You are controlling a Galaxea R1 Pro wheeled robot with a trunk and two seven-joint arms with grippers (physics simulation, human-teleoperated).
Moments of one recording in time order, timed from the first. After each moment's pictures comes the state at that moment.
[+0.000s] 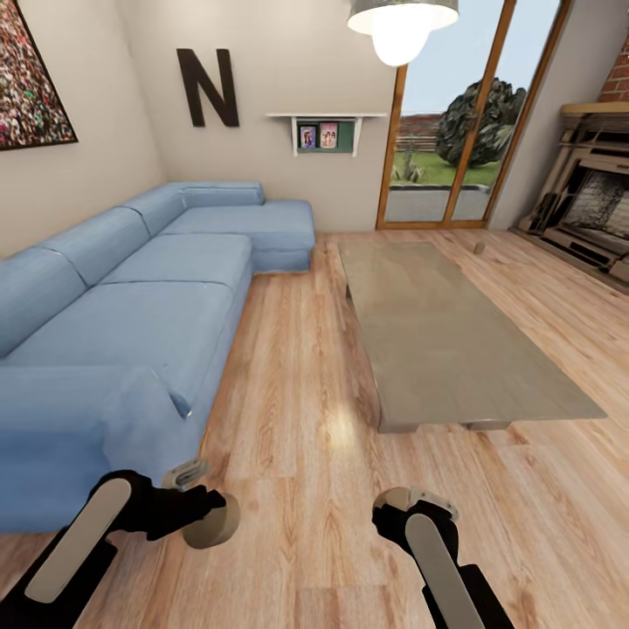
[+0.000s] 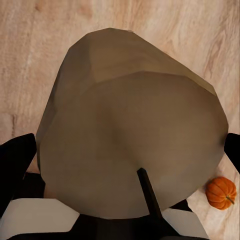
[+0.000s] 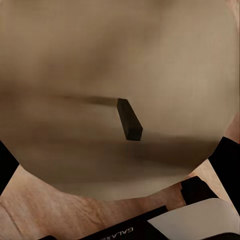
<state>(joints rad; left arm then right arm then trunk) -0.33 0.28 -0.21 -1.55 1.50 0.99 0.97 -0.23 0.10 0.24 -1.54 -0.91 0.81 -1.09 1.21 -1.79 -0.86</state>
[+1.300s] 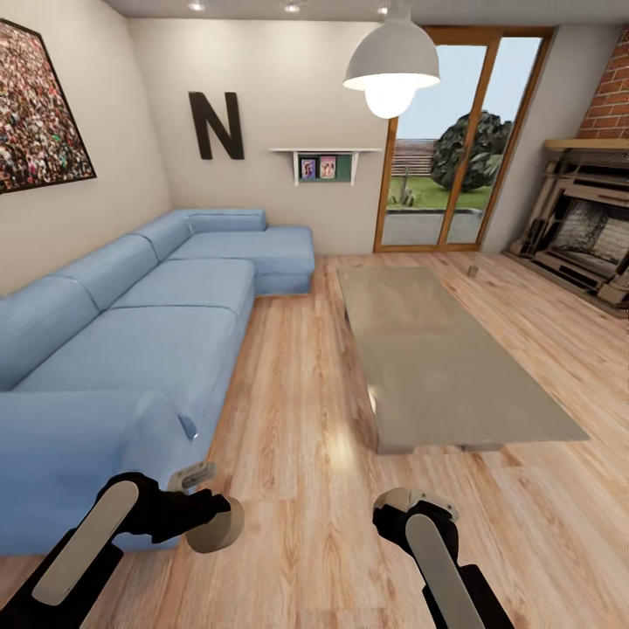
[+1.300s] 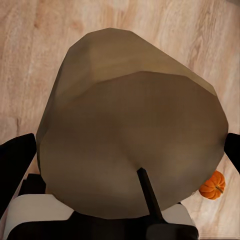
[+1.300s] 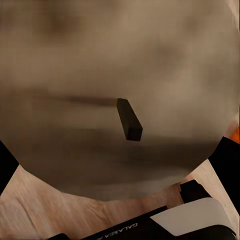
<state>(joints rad) -0.33 0.27 -0.24 -1.54 1.49 0.99 0.97 -0.23 0.10 0.24 -1.53 -0.91 0.81 -1.09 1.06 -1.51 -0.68</state>
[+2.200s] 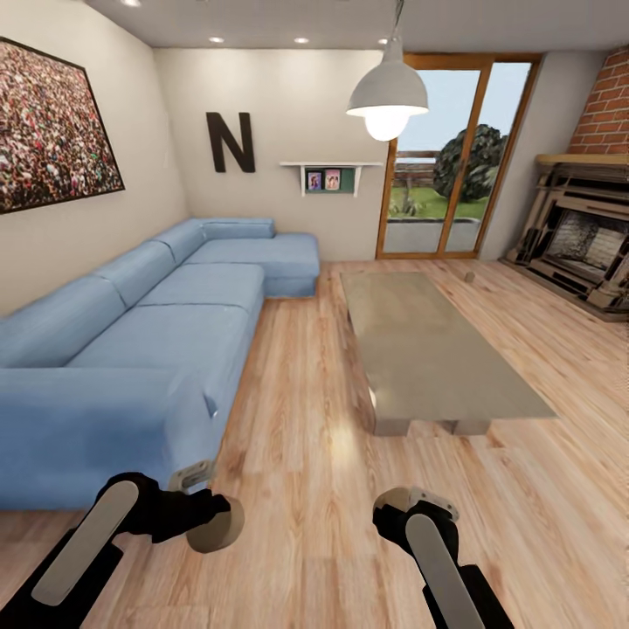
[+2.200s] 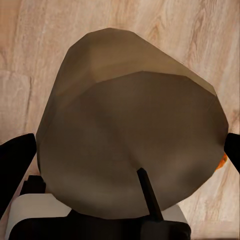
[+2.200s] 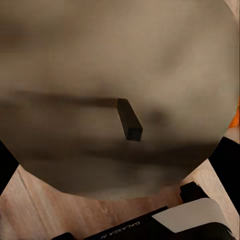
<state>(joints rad) -0.33 0.27 -0.24 -1.55 1.49 0.99 0.97 -0.23 0.10 0.24 -1.53 -0.91 0.81 -1.09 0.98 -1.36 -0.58</state>
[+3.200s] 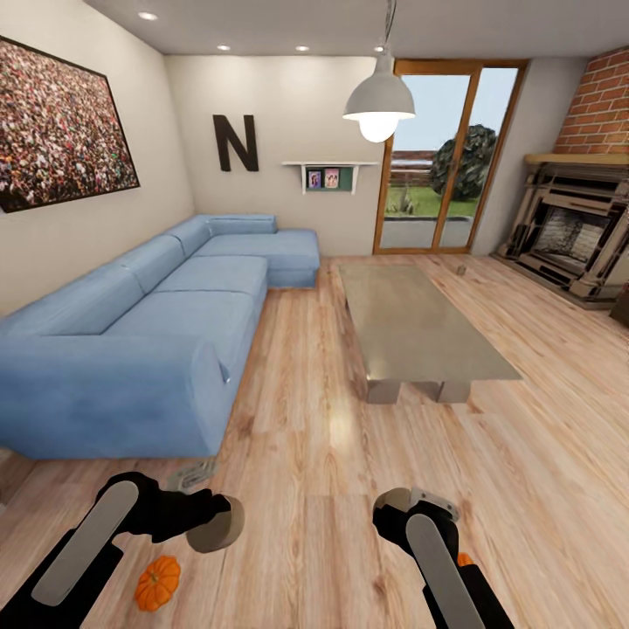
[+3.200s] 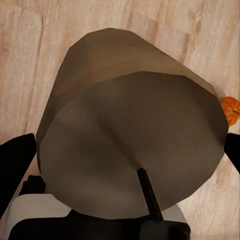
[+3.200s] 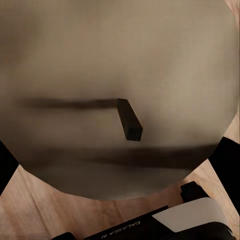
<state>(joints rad) -0.33 0.27 -0.24 -1.55 1.49 0.99 0.97 -0.23 0.10 0.24 -1.53 -0.92 0.81 -1.09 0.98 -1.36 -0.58</state>
